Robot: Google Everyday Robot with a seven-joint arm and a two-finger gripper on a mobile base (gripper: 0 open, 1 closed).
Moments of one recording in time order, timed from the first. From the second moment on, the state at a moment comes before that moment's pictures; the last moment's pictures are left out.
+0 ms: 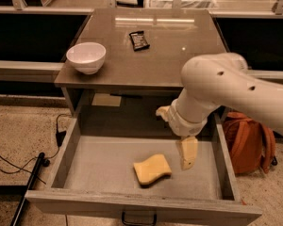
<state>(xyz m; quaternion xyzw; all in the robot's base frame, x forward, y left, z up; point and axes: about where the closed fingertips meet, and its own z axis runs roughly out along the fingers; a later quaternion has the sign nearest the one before) 0.476 -0.095 0.729 -0.80 0.58 0.03 0.12</state>
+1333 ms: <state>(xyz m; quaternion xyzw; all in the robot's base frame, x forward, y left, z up) 0.449 -0.048 0.597 -0.89 0.44 0.09 0.08</state>
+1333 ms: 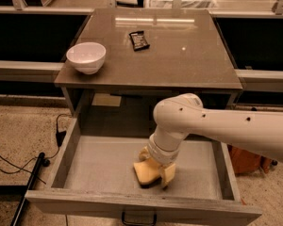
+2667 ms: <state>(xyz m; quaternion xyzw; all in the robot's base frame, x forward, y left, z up) 0.506 -0.070 0.754 -0.86 0.49 0.05 0.11</state>
